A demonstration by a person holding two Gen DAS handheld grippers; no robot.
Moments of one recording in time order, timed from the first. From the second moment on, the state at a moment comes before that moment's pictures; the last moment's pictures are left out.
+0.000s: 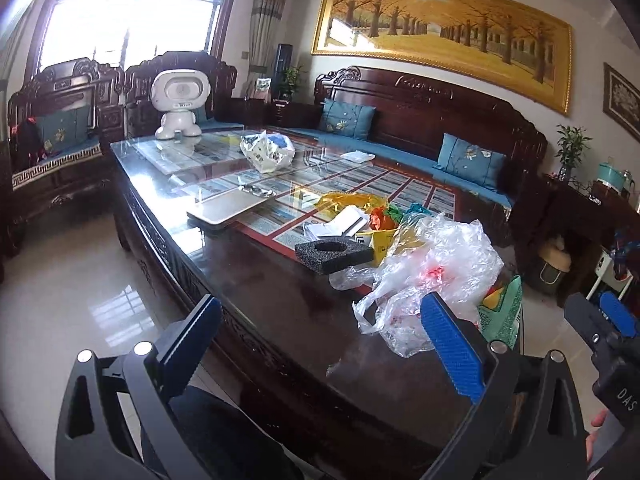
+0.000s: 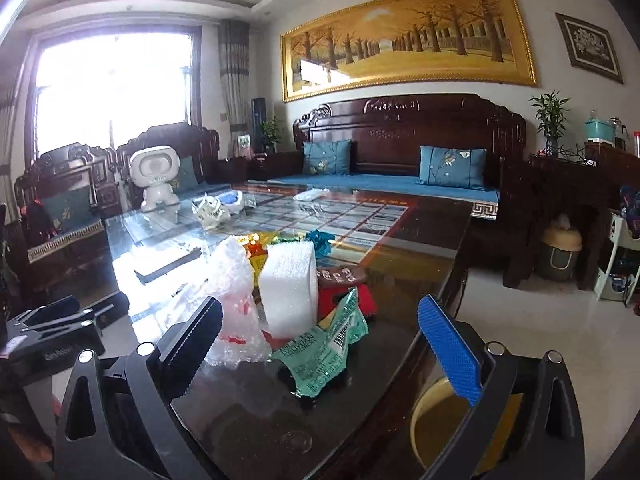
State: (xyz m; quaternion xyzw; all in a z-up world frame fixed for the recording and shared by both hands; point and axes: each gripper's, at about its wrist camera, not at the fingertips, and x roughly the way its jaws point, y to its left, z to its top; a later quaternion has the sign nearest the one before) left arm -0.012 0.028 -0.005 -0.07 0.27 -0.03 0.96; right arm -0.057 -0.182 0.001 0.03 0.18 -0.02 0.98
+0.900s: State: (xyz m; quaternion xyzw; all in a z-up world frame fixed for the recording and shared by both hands) left arm 0.010 -0.019 -0.013 -0.01 0.33 -0.09 0.94; right arm -0.038 -0.209 -0.020 0.06 0.25 -0.01 0.97
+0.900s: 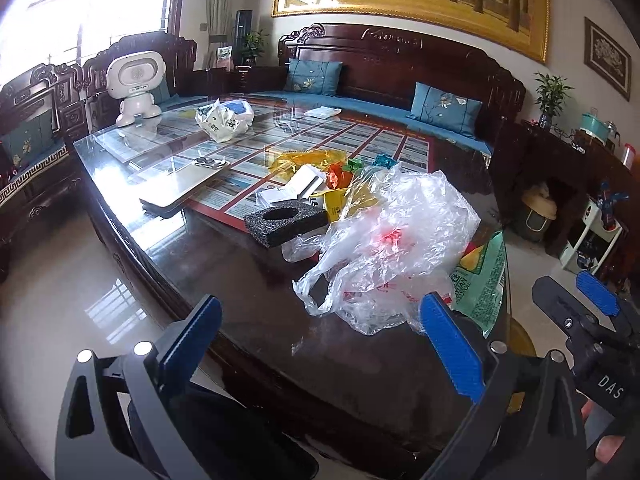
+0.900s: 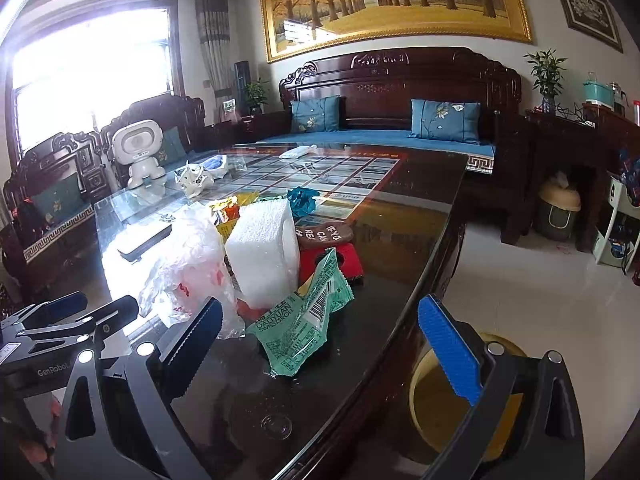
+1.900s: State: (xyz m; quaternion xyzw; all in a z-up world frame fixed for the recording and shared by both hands) left arm 0.070 -0.062 -0.020 0.02 0.33 -0.12 0.94; right arm -0.016 -0.229 -0.035 0.09 0.27 -0.01 0.96
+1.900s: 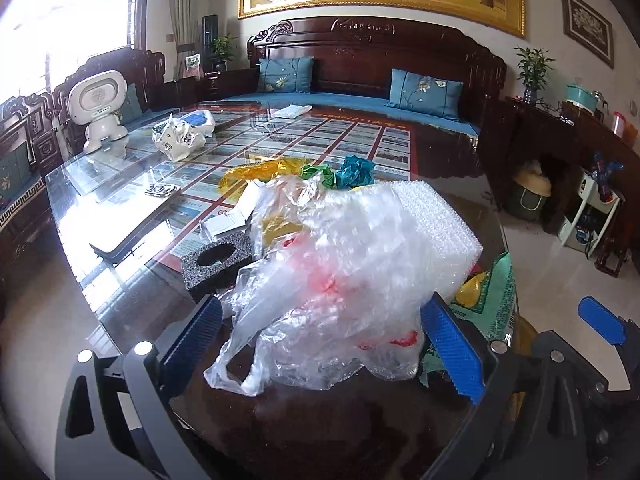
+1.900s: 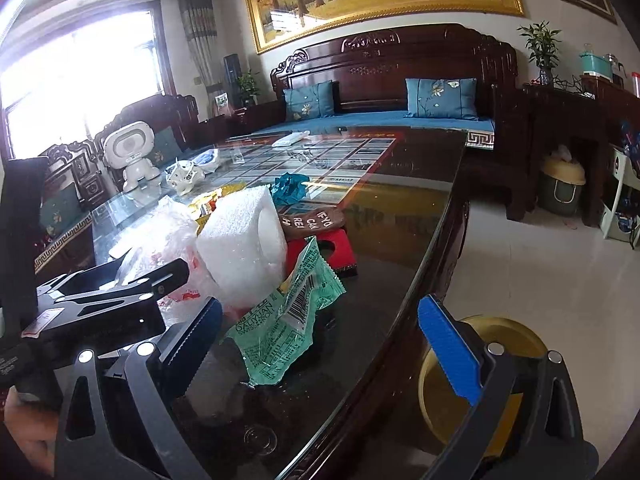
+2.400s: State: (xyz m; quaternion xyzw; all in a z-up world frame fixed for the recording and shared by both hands) left arm 0.056 -0.031 -0.019 -0.03 0.33 -0.13 0.94; right arm -0.005 -0.216 -0.045 0.09 0.29 0.03 0.95
